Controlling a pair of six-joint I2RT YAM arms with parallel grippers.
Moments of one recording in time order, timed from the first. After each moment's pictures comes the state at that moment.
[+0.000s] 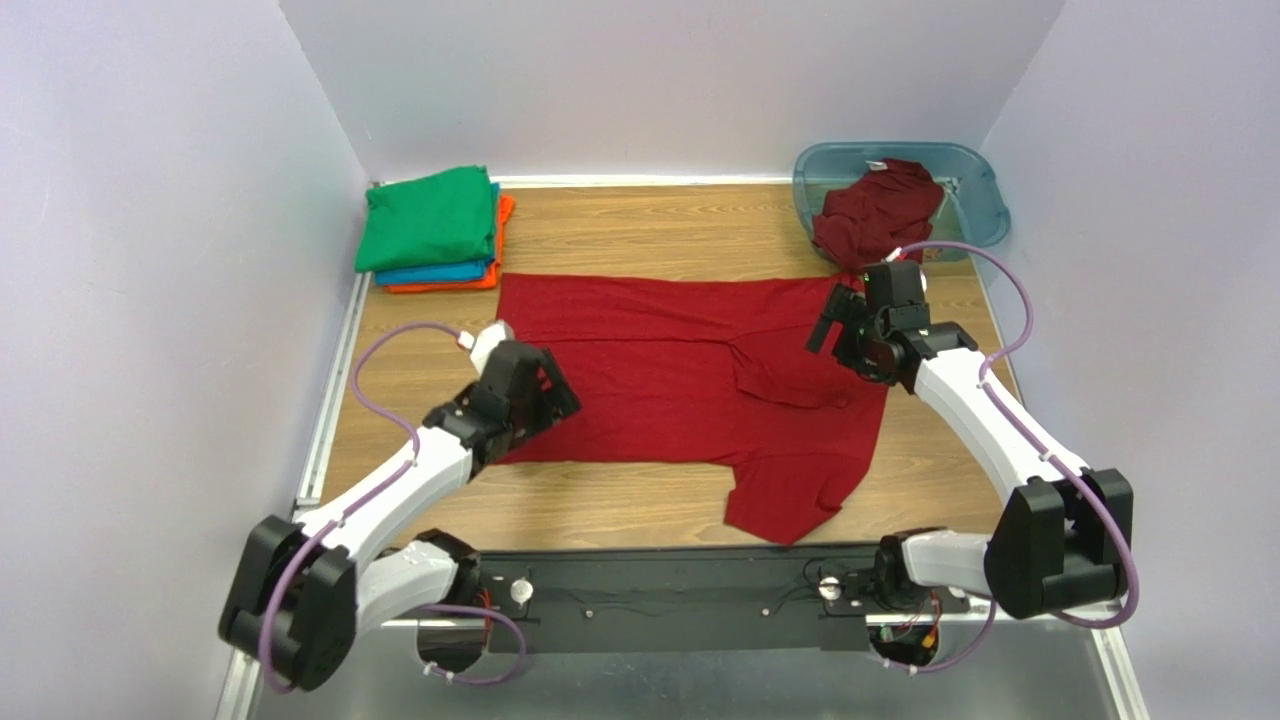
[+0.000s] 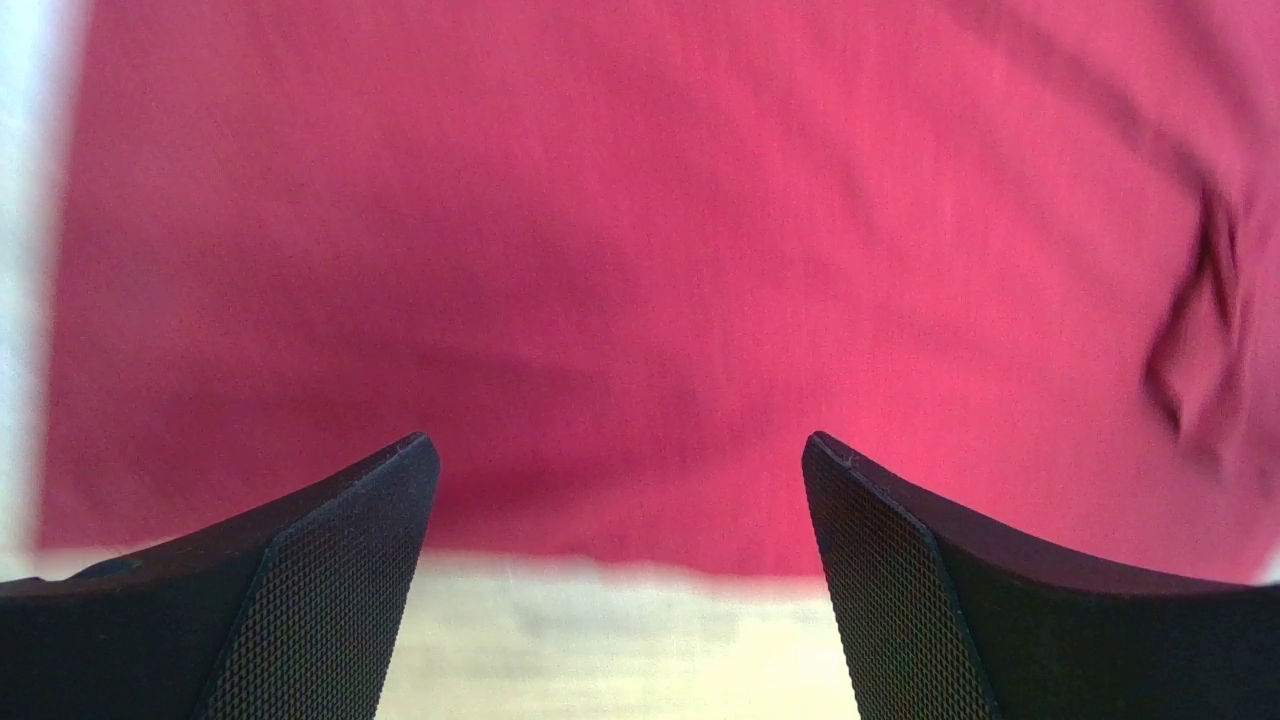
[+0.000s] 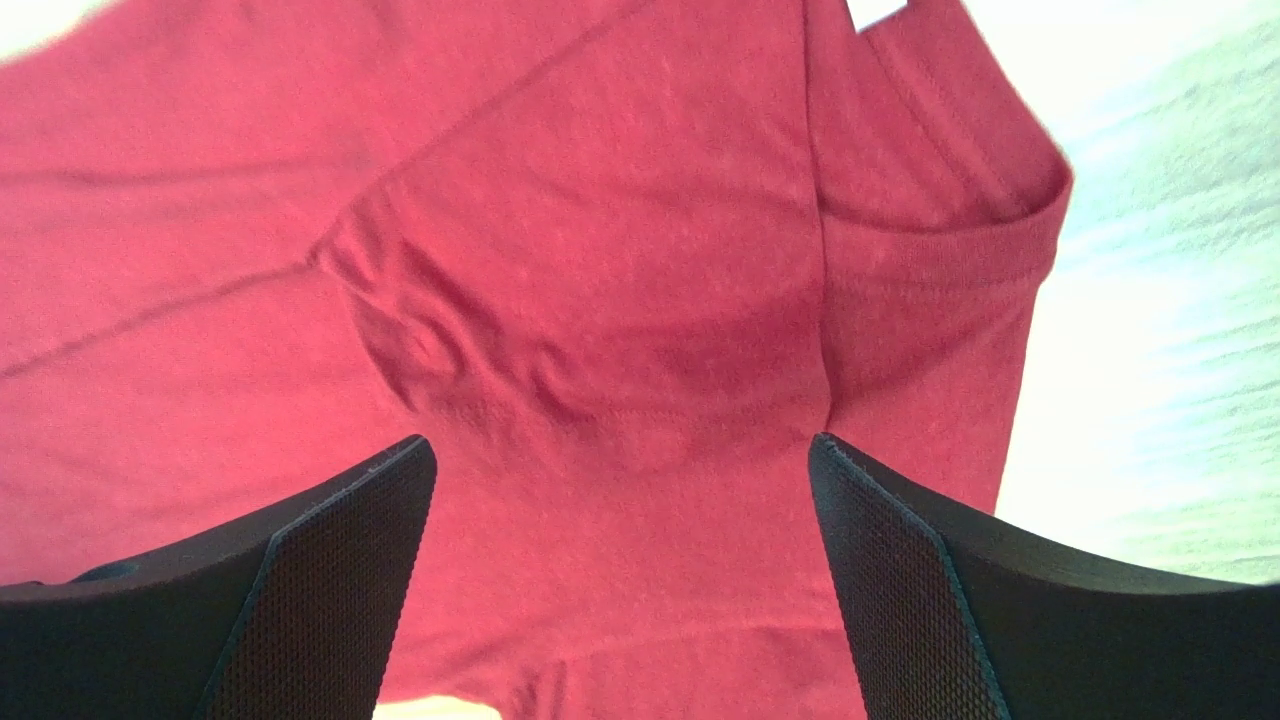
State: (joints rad) left arm -0.45 1.08 0.55 -0.31 -0.19 -0.86; right arm 0.17 1.28 0.92 -0.52 0.11 0.54
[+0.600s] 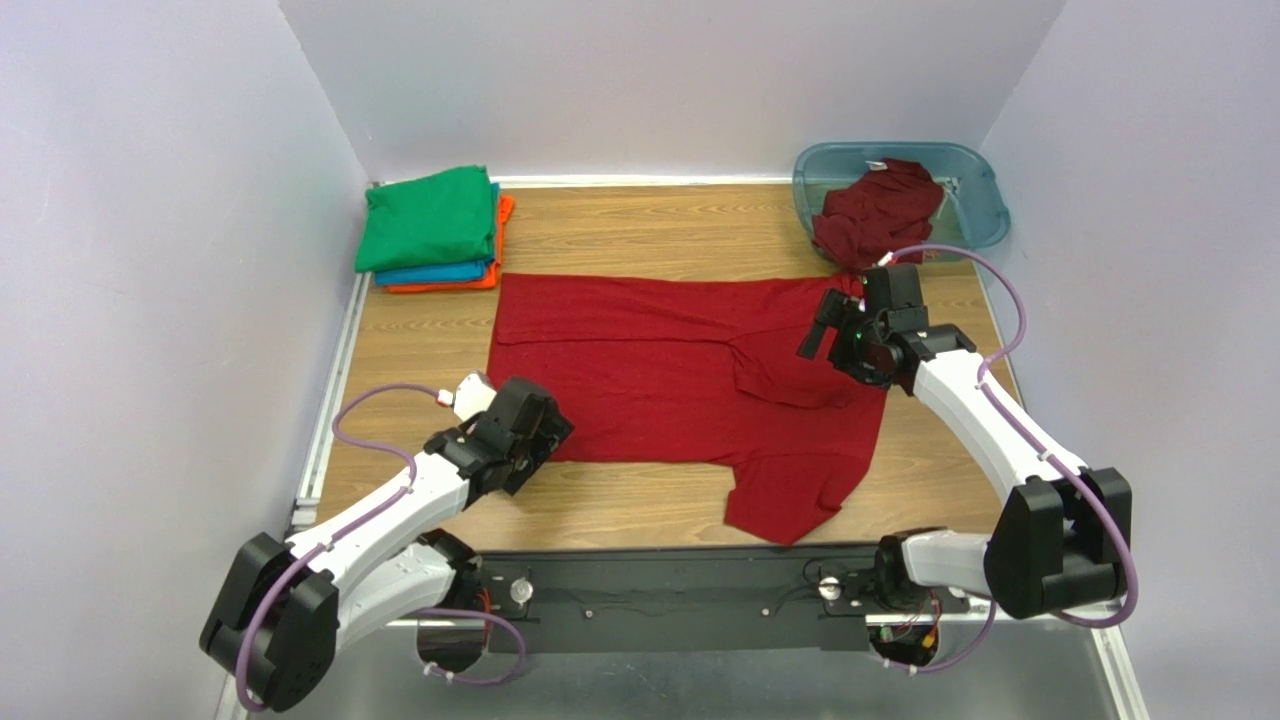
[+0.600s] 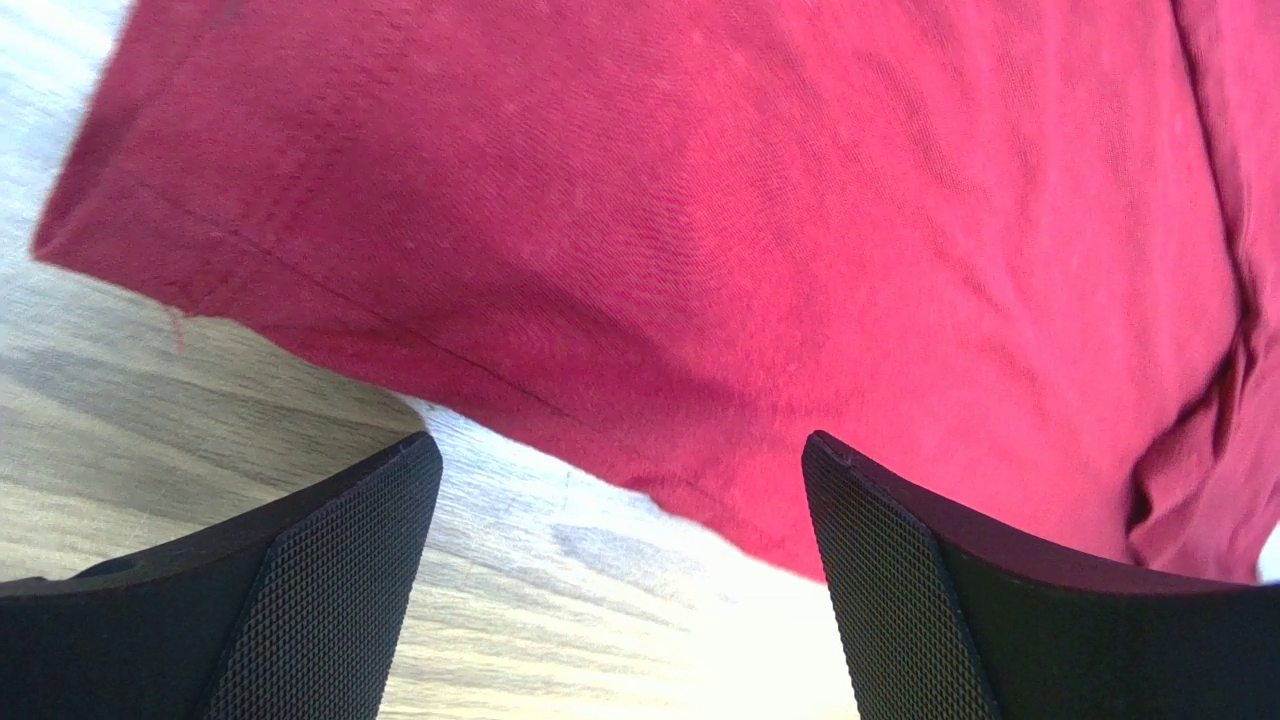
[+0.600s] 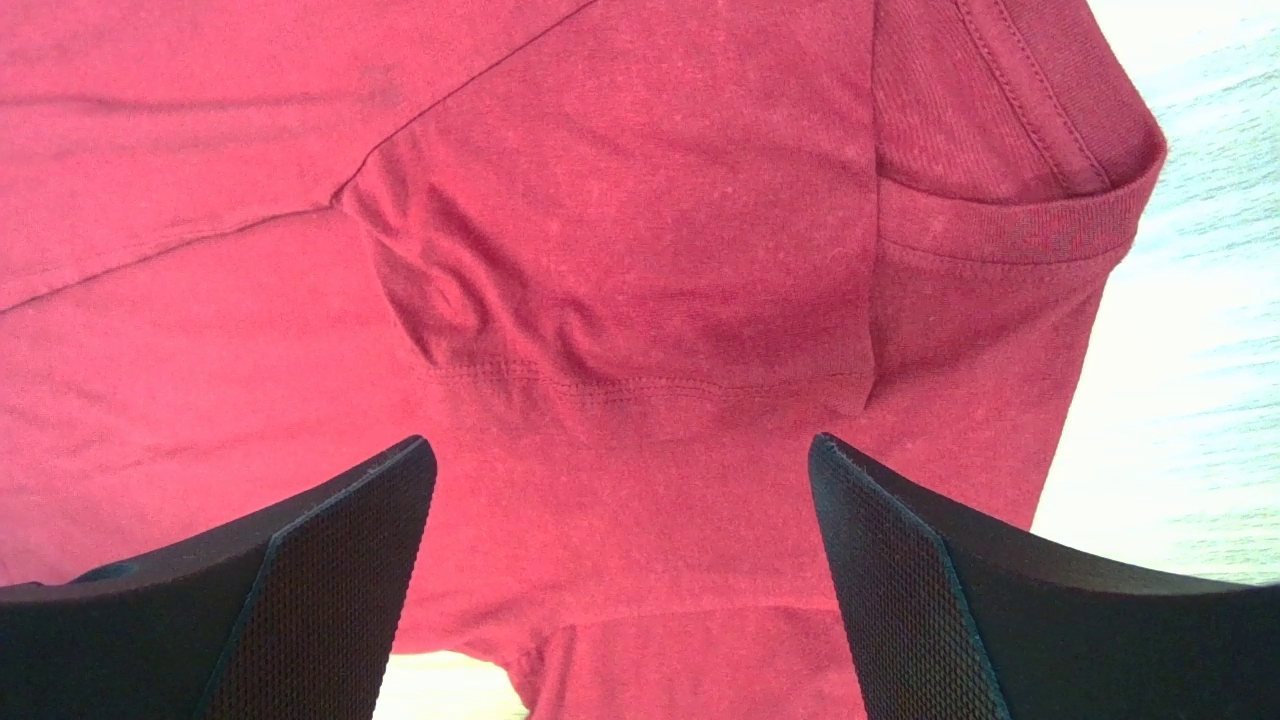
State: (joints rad) left arm -0.57 0.97 0.43 -0.45 -0.27 -1.30; right arm 0.17 1.28 0.90 -0.53 0.03 0.52
